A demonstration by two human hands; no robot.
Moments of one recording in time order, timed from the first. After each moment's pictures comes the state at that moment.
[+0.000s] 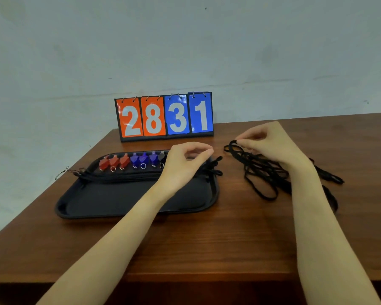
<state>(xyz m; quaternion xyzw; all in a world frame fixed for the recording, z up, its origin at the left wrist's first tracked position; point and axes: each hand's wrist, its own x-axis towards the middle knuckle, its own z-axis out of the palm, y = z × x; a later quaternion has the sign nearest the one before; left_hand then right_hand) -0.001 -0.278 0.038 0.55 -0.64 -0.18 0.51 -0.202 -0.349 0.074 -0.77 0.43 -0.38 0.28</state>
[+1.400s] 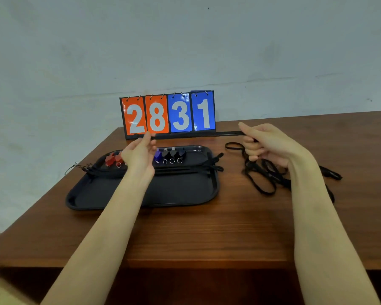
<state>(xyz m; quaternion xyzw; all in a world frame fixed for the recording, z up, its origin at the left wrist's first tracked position) 0.063 -0.284 0.045 0.45 -0.12 -0.32 0.82 -0.206 -0.346 0.078 -0.69 0.33 -0.31 0.57</state>
